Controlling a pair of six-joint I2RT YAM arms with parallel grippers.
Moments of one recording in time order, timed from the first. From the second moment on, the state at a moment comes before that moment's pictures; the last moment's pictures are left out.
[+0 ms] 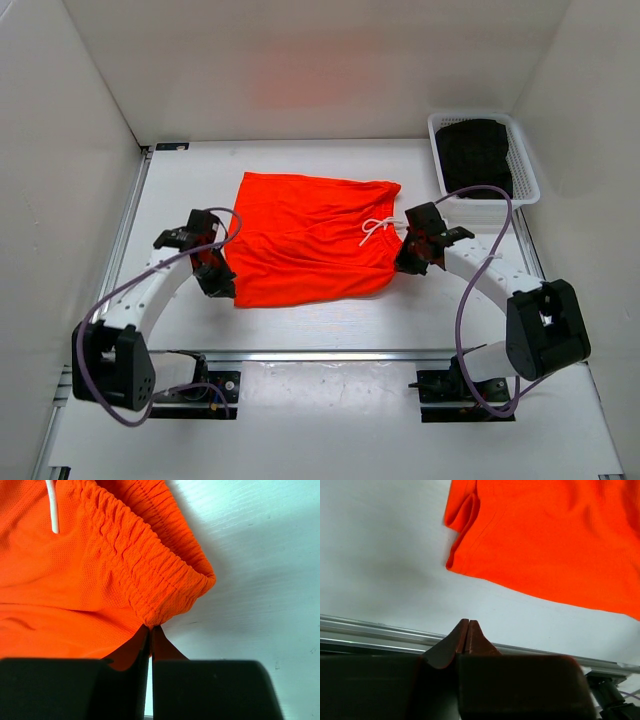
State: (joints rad) left arm -0.19 1.25 0.89 -0.98 0.08 -0.69; right arm 0.40 1.40 0.85 -0.53 0.03 0.78
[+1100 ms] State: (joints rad) left arm -0.28 1.52 0.82 -0.76 0.00 -0.81; right arm 0.40 1.30 0.74 -0.54 0.03 0.79
